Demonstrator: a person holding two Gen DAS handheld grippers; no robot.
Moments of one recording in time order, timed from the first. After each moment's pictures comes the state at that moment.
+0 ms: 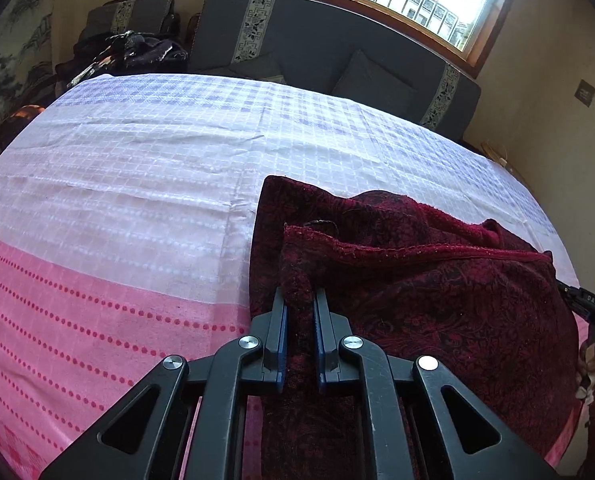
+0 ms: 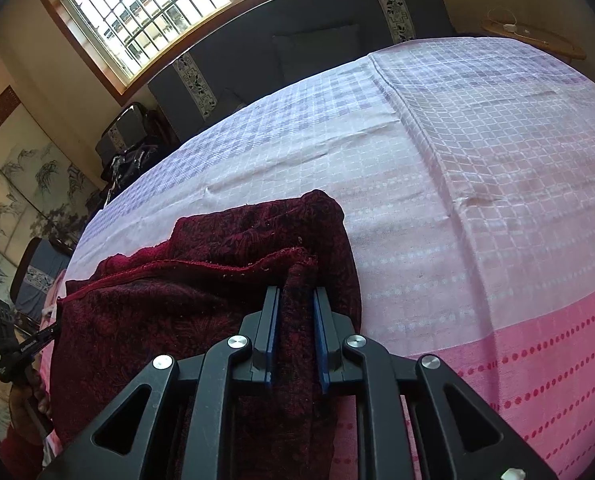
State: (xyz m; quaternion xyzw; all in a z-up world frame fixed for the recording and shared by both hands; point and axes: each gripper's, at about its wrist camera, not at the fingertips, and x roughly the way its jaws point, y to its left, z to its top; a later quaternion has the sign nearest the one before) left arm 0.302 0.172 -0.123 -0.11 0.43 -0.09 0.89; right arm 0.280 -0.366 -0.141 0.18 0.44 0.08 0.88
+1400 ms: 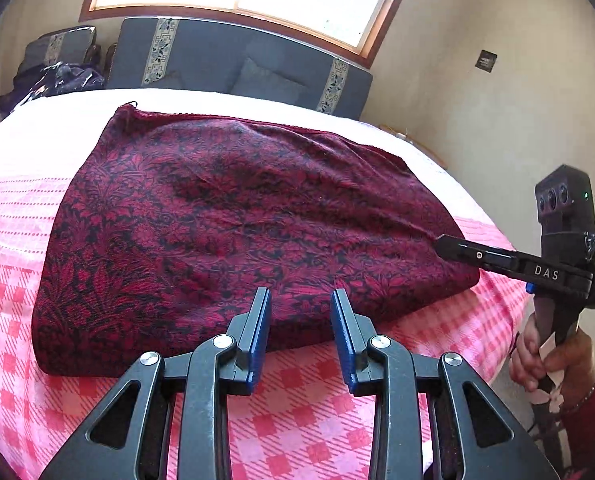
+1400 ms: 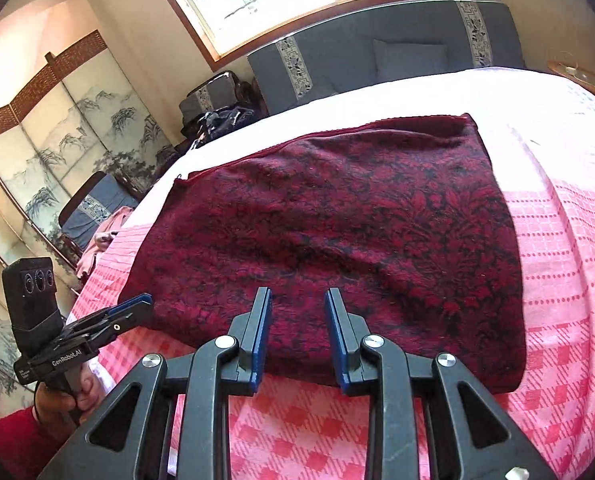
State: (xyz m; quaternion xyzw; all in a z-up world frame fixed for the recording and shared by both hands) left arm 0.110 0.059 -0.104 -0.09 0.38 -0.23 0.89; right arm 0.117 -0.250 -0.105 0.11 0.41 0.23 0.88
